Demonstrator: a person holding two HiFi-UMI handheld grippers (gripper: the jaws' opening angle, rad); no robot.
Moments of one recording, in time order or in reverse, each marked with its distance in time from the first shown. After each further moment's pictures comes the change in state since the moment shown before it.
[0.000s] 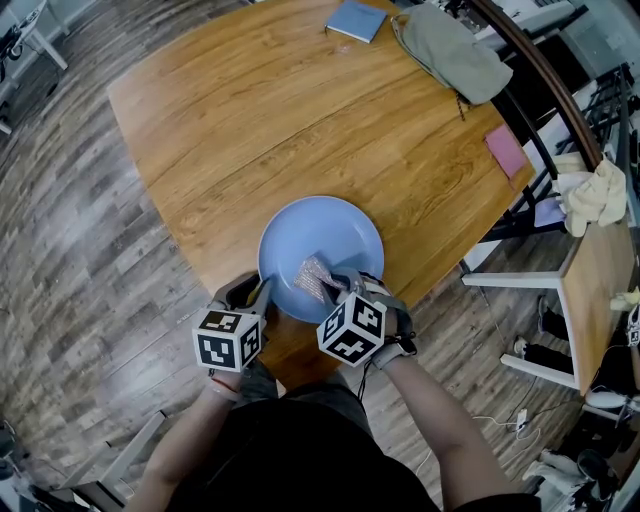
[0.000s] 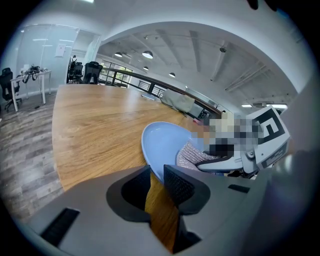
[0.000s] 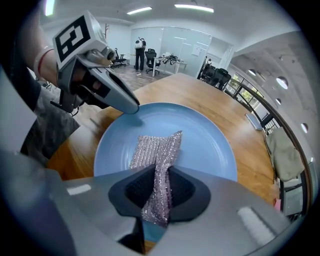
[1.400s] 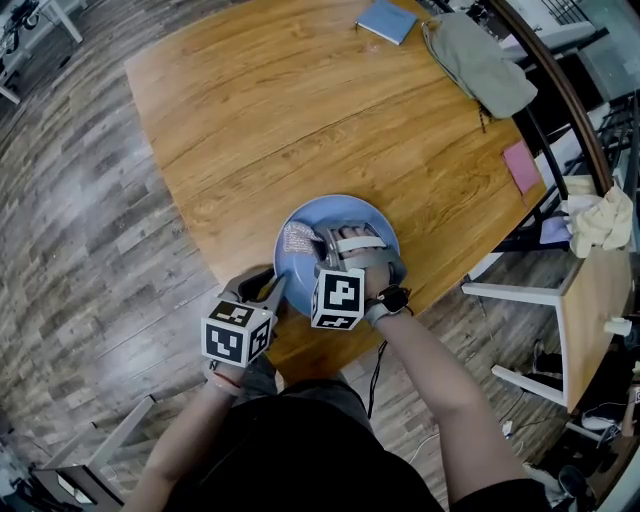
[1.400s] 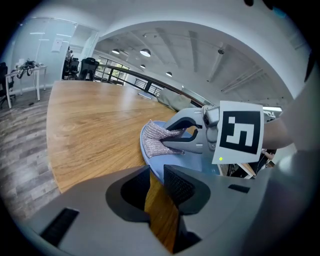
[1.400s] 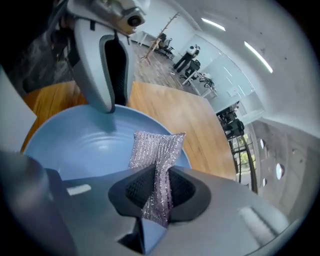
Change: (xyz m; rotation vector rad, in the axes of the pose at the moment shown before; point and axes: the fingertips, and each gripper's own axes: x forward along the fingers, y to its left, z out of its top) left arm 0.001 -0.003 -0.001 0.005 0.018 -0.065; right arm 0.044 -0.042 0.080 -0.663 -0.046 -0.213
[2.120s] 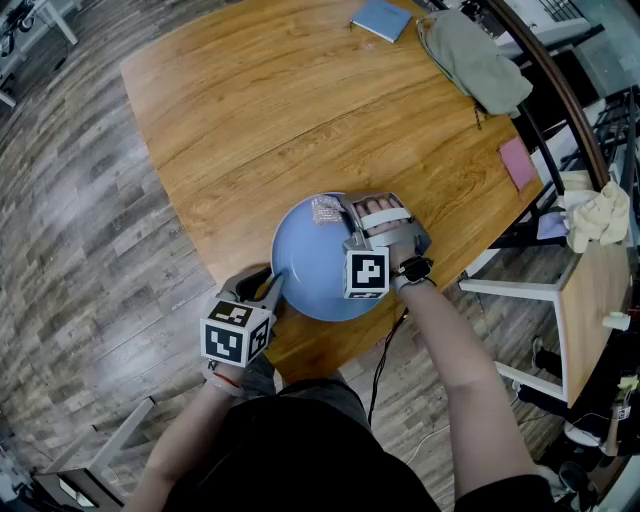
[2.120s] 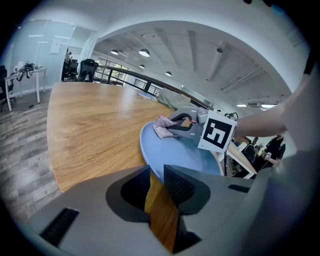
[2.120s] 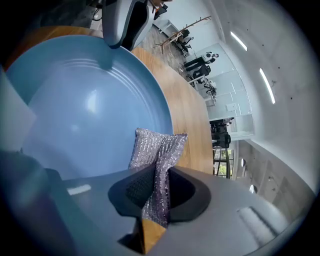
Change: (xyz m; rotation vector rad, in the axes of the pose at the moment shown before) left arm 0.001 0.001 0.000 0.012 0.002 0.010; right arm 0.010 -0.050 -0.065 -0.262 0.079 -0.199
